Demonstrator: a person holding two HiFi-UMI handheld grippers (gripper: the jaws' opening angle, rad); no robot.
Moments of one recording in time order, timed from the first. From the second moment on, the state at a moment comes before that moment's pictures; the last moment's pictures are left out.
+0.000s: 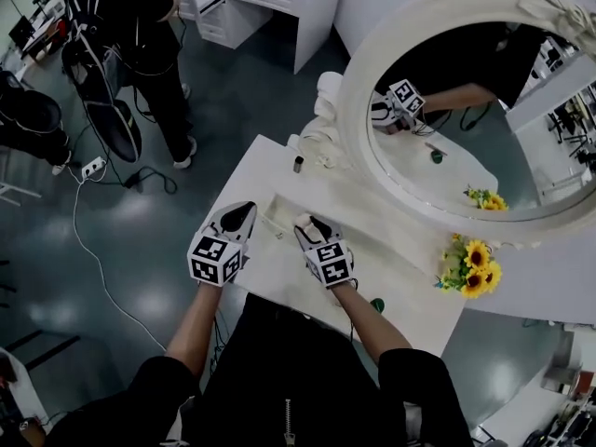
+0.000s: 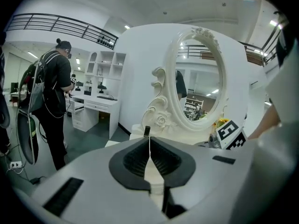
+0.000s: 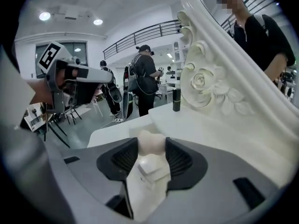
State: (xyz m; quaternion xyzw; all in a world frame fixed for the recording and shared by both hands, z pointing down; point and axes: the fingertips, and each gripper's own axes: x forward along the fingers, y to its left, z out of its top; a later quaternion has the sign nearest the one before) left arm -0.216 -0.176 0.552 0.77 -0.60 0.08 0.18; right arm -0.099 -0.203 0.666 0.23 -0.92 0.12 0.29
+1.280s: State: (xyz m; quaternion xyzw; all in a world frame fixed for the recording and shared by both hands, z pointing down) left arm -0.187 -0.202 0.552 0.80 -0.57 0.09 0.18; right arm -0.062 -0.207 0.650 0.28 -0.91 0.16 0.25
